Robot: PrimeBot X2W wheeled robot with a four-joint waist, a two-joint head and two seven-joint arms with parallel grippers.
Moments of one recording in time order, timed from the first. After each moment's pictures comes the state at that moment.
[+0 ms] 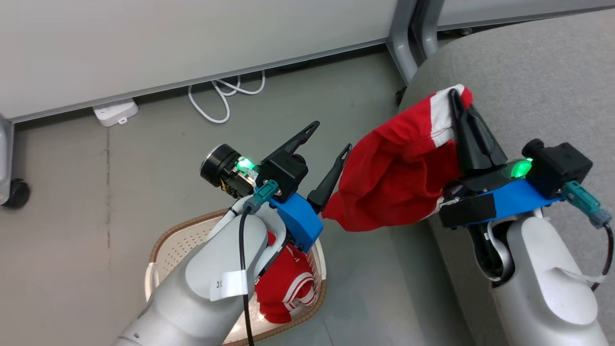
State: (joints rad) left arm -0.74 0.08 -0.79 0.68 -0.36 -0.11 -0.26; right arm -0.49 -0.08 0.15 0.28 0.26 0.13 -0.26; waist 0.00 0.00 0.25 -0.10
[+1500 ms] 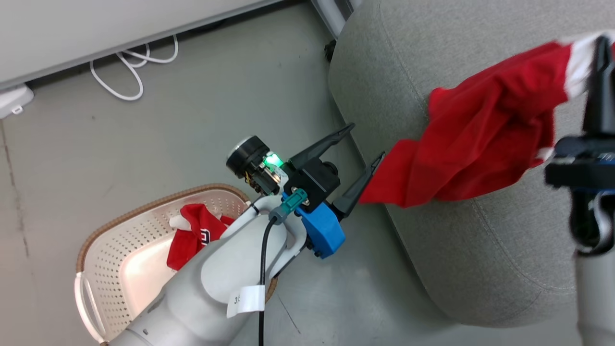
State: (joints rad) left arm -0.77 0.08 -0.89 0.60 -0.34 -0.12 -0.26; right arm -0.49 -0.15 -0.14 0.11 0.20 0.13 -0.26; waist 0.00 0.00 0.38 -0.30
